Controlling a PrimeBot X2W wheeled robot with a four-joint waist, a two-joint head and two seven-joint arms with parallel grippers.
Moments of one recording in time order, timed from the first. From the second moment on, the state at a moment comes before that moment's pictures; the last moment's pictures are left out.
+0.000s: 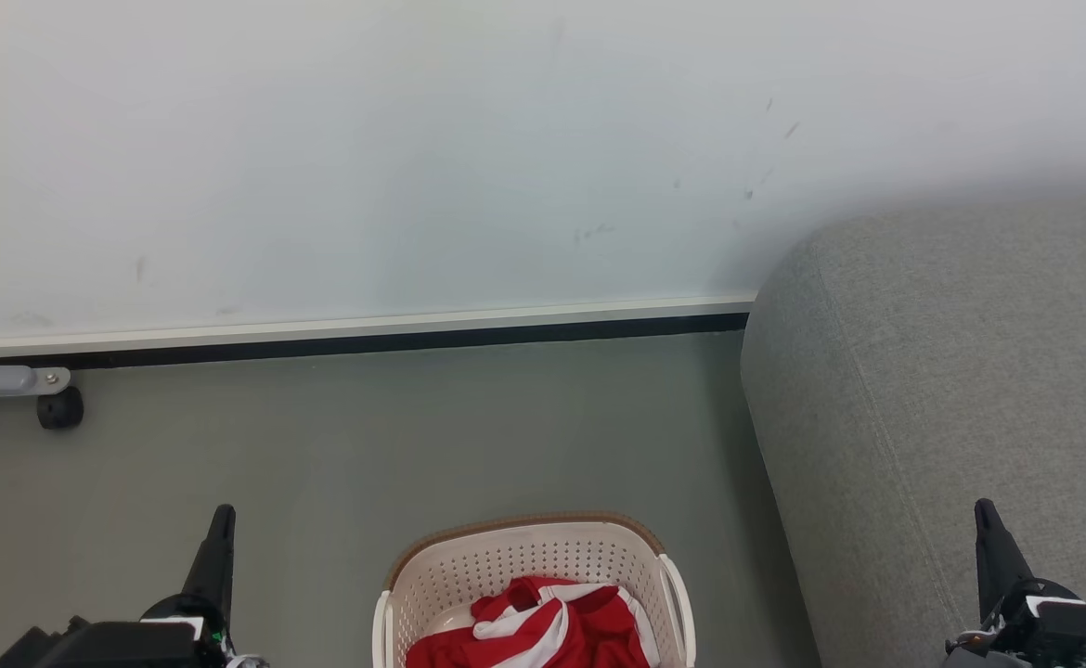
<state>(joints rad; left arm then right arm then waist) -0.08 0.04 0.09 0.29 -1.60 -0.12 0.11 -0.09 -0.04 -0.13 0.30 1.60 0.12 0.11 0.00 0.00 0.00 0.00</state>
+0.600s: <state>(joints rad) -0.03 0.03 0.05 0.33 -1.59 -0.12 0.08 -0.05 -0.03 -0.10 0.34 1.59 0.12 0.08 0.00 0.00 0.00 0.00</state>
